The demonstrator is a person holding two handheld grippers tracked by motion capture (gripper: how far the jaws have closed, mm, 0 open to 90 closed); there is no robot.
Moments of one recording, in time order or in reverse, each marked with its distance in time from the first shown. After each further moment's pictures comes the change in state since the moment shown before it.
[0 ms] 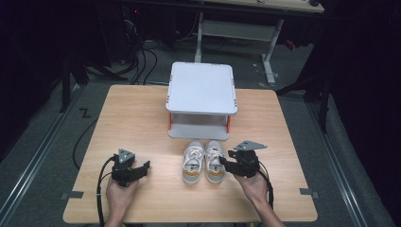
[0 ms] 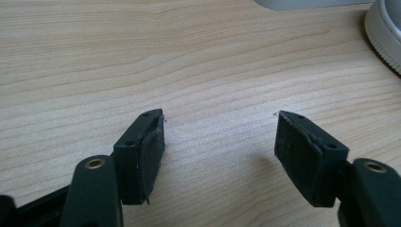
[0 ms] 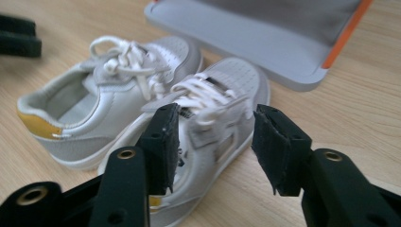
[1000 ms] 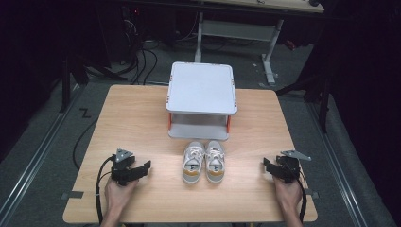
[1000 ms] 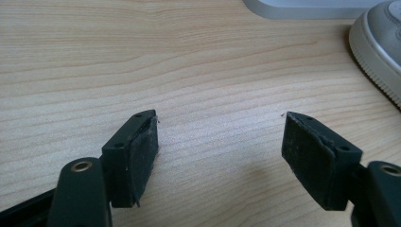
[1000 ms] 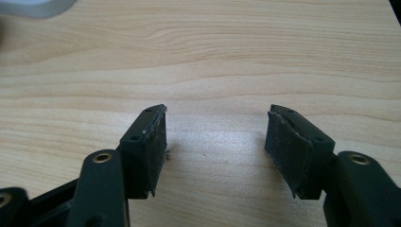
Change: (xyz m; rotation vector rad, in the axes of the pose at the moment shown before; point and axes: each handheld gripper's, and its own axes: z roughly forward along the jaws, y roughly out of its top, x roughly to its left) left arm 0.004 -0.001 -0.001 -0.014 -0.050 -0.070; right arm -0.124 -0.087 -0.021 0.002 -0.348 0.226
